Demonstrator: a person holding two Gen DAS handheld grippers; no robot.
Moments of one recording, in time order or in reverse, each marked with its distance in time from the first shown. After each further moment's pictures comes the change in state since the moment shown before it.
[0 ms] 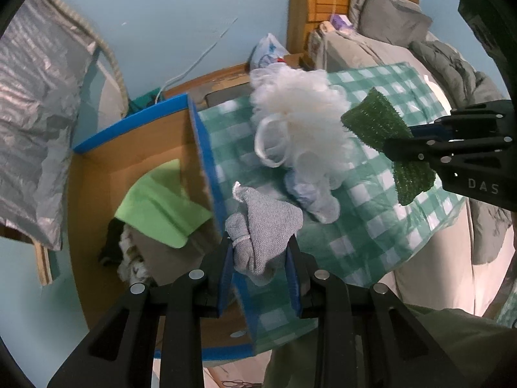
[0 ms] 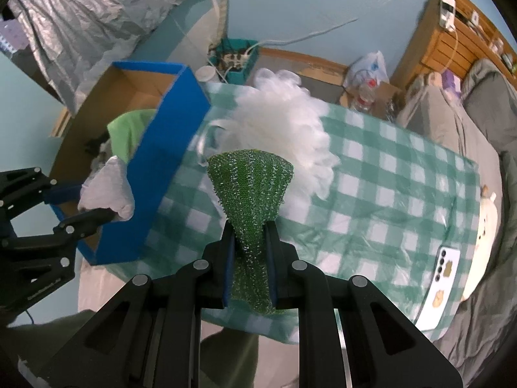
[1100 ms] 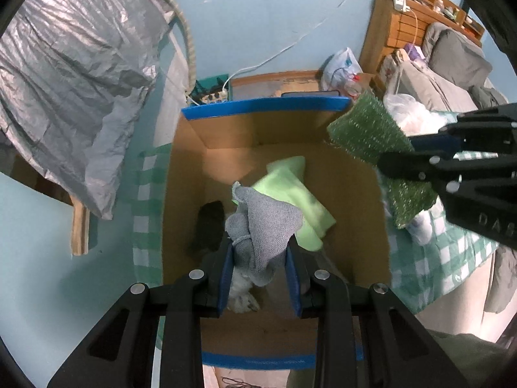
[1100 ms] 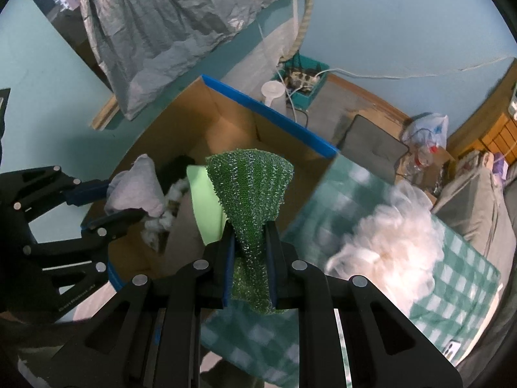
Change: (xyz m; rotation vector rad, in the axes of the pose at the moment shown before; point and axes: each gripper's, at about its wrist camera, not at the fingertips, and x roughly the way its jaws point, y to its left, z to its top) left arm 0.001 0.142 -0.011 -0.213 -0.014 0.137; right arm 0.043 0.138 0.102 -0.253 -0.005 0.099
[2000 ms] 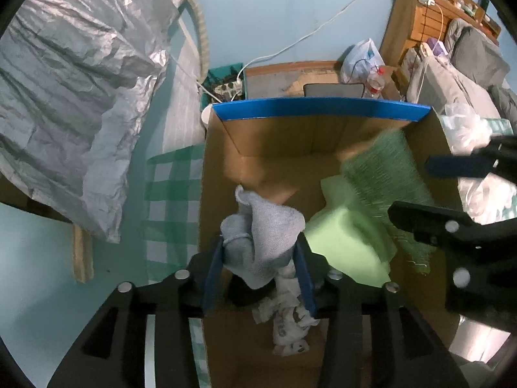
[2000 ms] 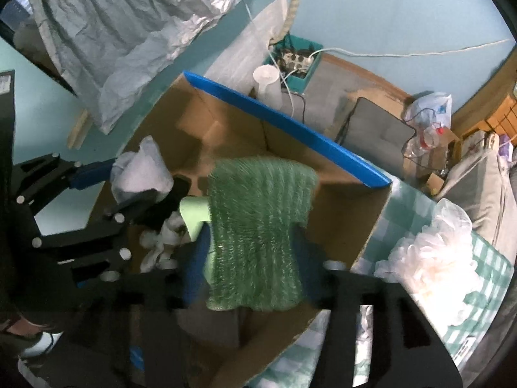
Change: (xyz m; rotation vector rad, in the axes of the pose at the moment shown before) left arm 0.063 0.045 0.033 0.010 0.049 0.047; right arm 0.060 0.009 0.042 0.094 0.078 -0.030
